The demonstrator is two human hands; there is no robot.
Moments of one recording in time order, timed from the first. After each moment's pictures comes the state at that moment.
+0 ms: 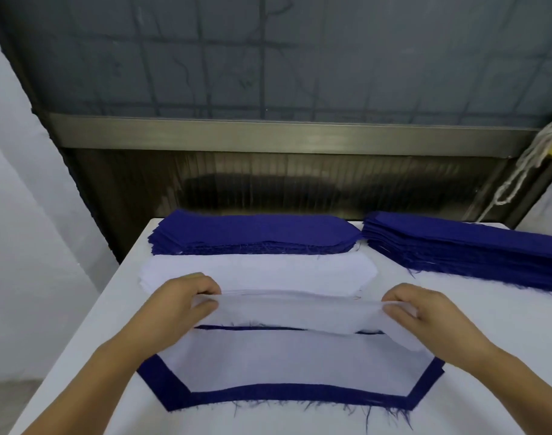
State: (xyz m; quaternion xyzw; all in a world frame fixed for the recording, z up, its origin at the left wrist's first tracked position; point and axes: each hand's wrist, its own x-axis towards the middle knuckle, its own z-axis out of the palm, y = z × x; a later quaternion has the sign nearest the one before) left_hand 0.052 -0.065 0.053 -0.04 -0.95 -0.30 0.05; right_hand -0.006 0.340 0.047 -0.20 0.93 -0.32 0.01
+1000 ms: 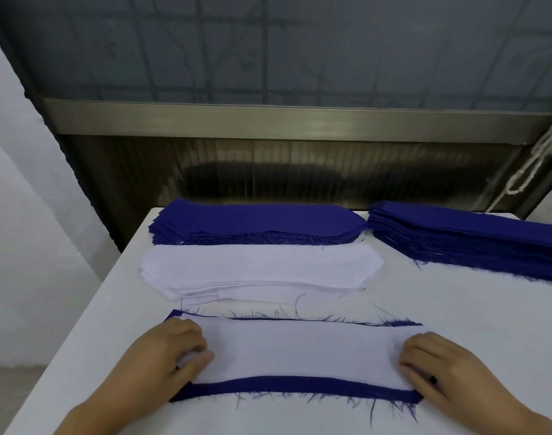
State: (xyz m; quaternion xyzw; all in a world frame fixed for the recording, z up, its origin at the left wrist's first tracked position) left_hand 0.112 -0.077 0.004 -0.14 -0.97 -0.20 0.07; right_hand 0.042 0.366 -0.003 -0.37 0.91 -0.13 -0.15
